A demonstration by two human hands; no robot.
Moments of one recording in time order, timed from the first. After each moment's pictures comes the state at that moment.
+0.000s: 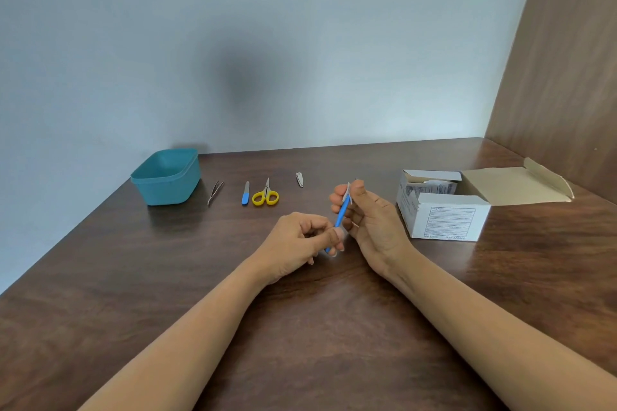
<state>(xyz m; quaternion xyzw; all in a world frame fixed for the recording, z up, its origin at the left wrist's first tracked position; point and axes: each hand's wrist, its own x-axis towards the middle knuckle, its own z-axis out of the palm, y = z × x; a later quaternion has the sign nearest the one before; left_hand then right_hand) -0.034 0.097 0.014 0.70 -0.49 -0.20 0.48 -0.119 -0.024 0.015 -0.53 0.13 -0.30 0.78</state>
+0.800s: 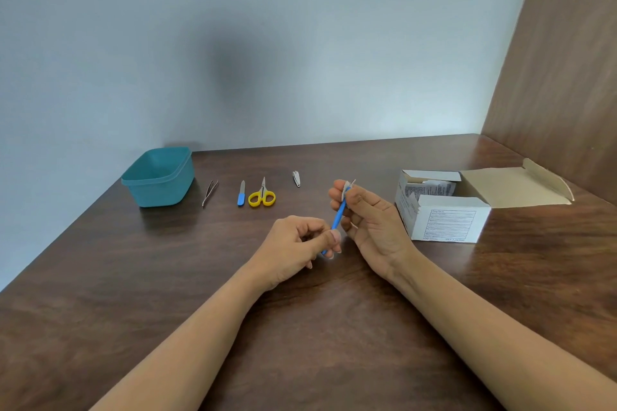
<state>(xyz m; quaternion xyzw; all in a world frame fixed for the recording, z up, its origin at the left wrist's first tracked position) -0.033 0.098 0.016 0.71 -0.48 -0.19 0.47 -0.122 -0.025 0.022 -0.49 0.11 -0.28 0.82</state>
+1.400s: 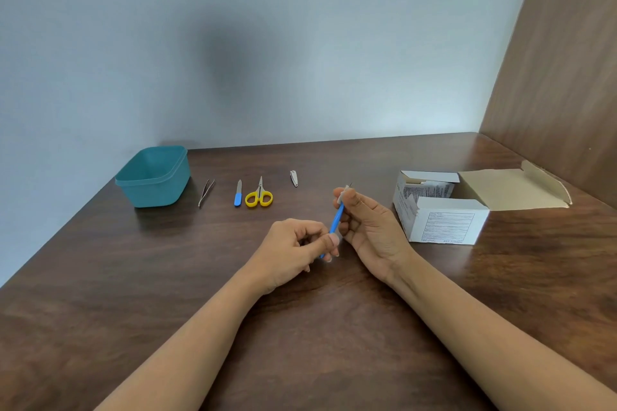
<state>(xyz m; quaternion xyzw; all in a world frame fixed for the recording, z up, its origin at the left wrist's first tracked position) -0.032 0.098 0.014 0.71 -0.48 -0.20 0.48 -0.117 -0.028 0.016 -0.47 0.13 -0.27 0.83</state>
